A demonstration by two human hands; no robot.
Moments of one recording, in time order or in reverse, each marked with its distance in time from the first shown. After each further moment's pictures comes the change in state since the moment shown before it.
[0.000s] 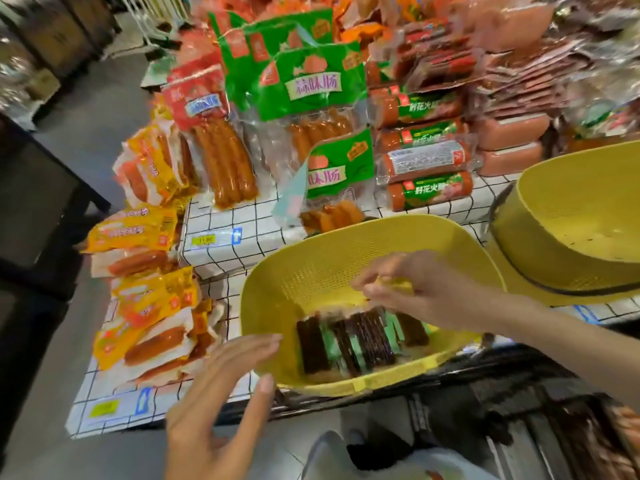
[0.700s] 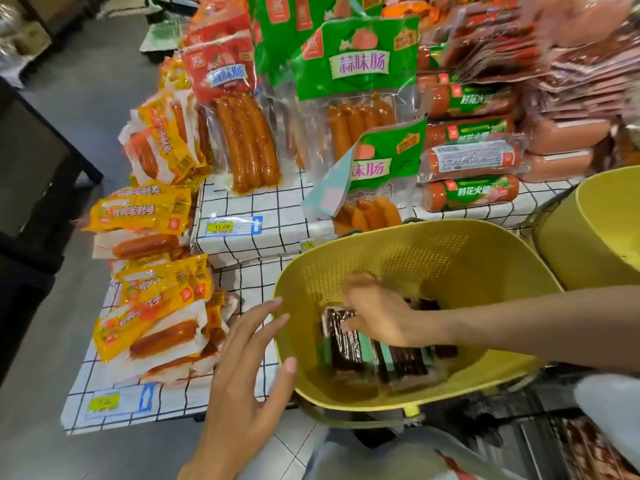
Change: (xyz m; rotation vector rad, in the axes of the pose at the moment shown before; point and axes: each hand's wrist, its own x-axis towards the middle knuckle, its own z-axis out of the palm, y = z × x) left_hand 0.007 -0.088 0.006 0.087 -0.086 -0.023; right_hand 0.092 0.034 0.106 -0.445 -0.210 0.210
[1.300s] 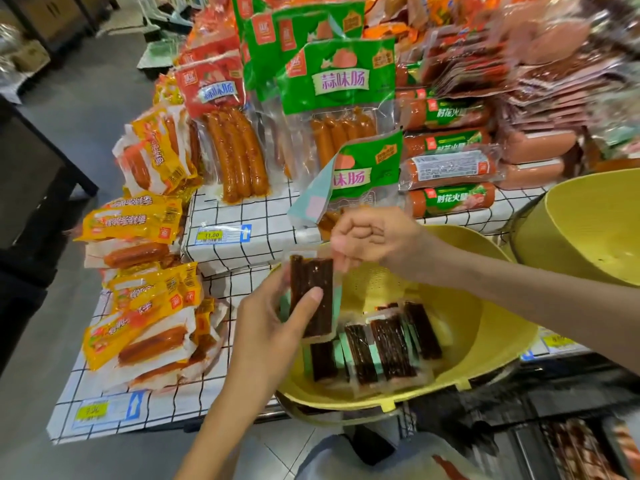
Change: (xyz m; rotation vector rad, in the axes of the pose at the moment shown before) left_hand 0.066 0.061 0.015 -0.423 0.002 -0.367; right_hand -0.039 -0.004 -0.112 0.856 0.171 -0.362
